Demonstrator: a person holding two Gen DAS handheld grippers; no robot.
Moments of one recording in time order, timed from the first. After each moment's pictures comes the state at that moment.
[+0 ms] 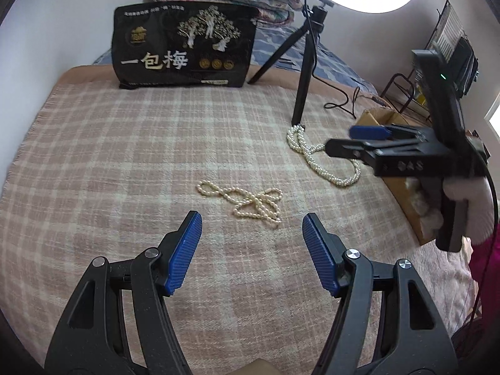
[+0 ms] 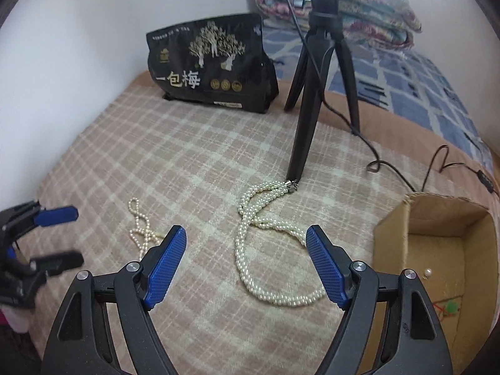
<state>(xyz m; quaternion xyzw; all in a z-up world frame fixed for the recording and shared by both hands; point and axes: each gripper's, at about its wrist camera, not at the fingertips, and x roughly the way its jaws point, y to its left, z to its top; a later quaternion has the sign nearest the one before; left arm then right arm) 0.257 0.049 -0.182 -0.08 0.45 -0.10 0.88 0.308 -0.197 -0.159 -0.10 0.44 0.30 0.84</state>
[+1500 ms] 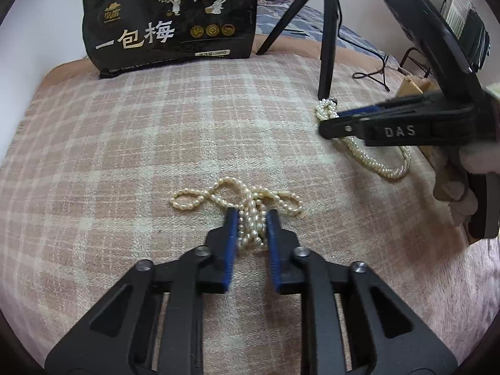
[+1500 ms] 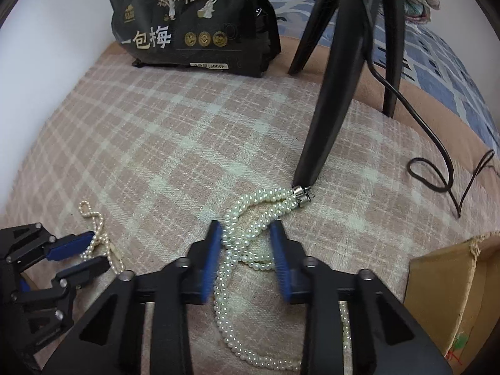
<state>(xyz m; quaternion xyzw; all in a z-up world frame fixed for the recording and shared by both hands) 0.307 0.035 -0.237 -0.03 0.47 -0.08 0.88 0.354 -0.155 -0.204 -0.12 0.50 0.28 0.81</state>
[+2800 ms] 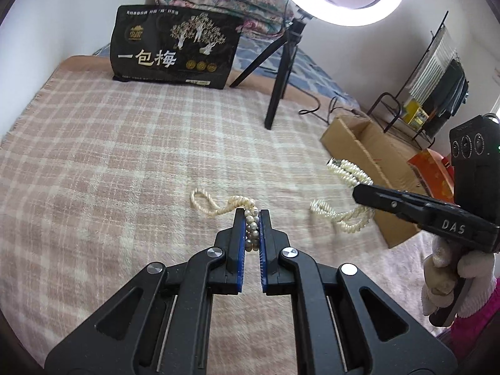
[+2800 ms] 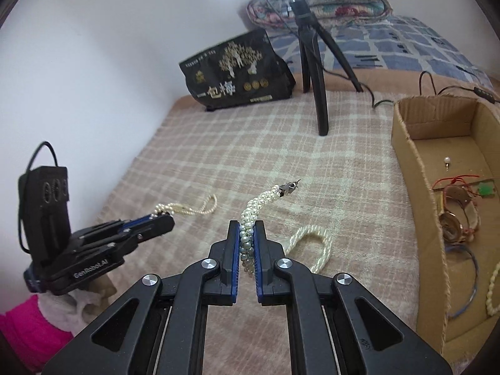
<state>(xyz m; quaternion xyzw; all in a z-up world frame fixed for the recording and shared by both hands) 0.217 0.032 -0.170 -0.14 0.41 -0.12 0.89 0.200 -0.245 -0.135 0.06 0.42 0.34 0.84</state>
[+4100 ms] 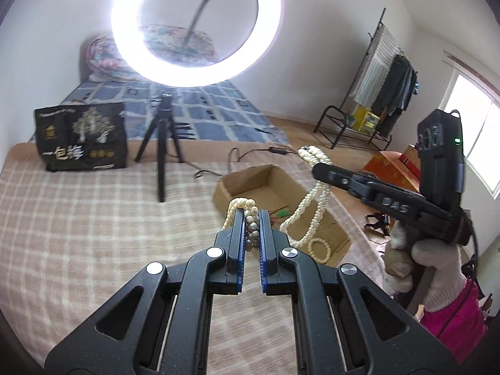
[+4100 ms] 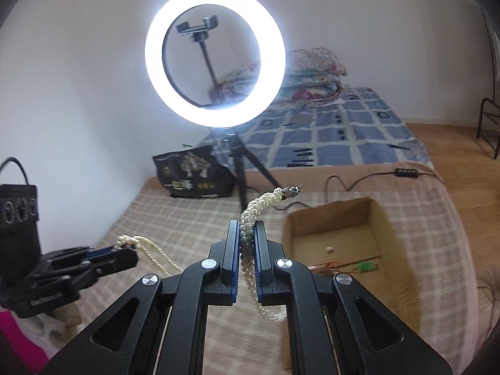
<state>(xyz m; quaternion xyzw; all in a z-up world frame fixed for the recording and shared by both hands) 0.223 -0.093 -0.055 -0.10 0.33 -0.22 0.91 0.215 -0.358 -0.042 0.04 0.29 0.25 0.92</state>
